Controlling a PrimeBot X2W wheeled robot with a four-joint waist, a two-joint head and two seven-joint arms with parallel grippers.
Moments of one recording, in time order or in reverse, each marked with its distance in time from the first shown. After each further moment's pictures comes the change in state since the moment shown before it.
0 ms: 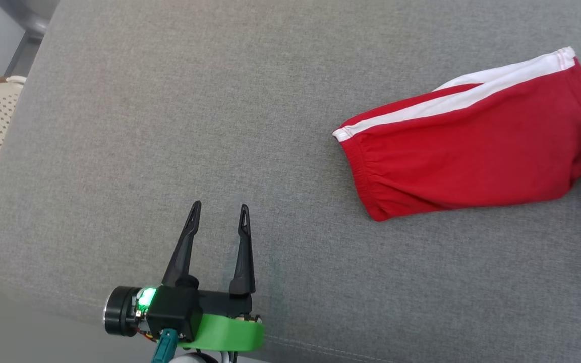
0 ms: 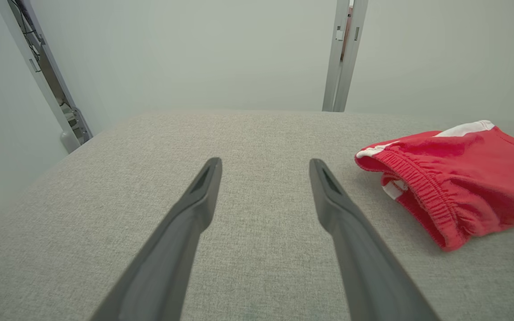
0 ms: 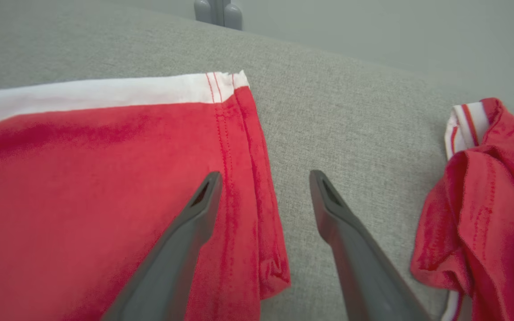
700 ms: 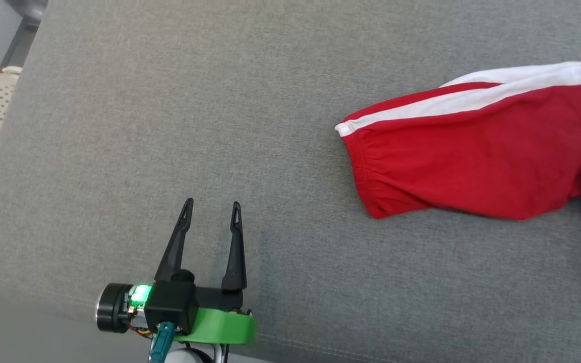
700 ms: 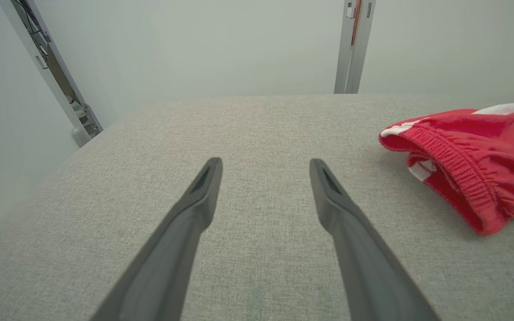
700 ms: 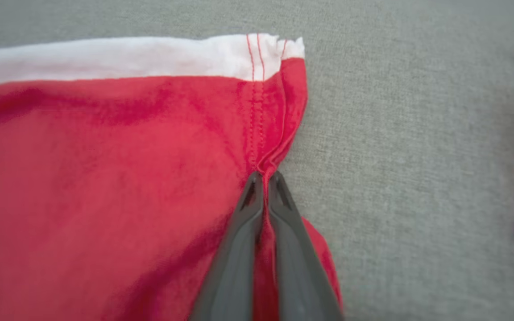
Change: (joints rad) left arm -0.020 -0.001 0.033 0.042 0.041 -0.013 0.000; right arm 0.039 -0.006 0.115 0.002 0.160 -0.001 -0.022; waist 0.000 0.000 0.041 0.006
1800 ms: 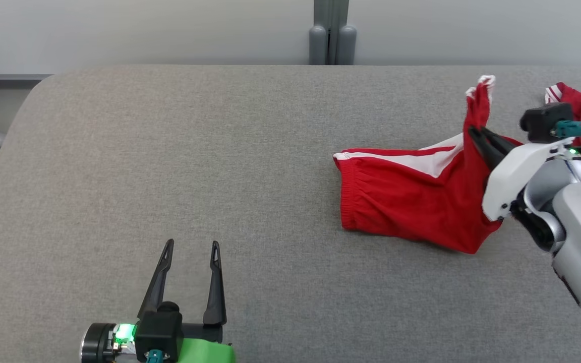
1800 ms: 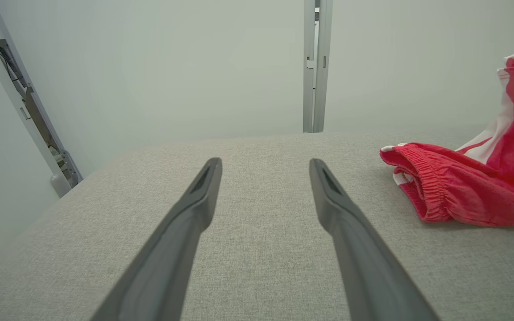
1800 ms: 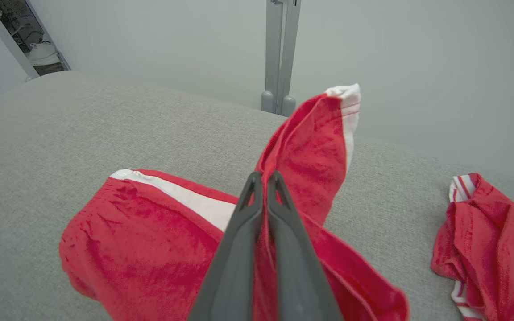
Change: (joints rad) left arm 0.119 0.000 0.088 0.036 0.056 -0.032 0.000; right arm 0.015 0.219 -0.024 -0.186 -0.184 0.001 0.053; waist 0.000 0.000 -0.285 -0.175
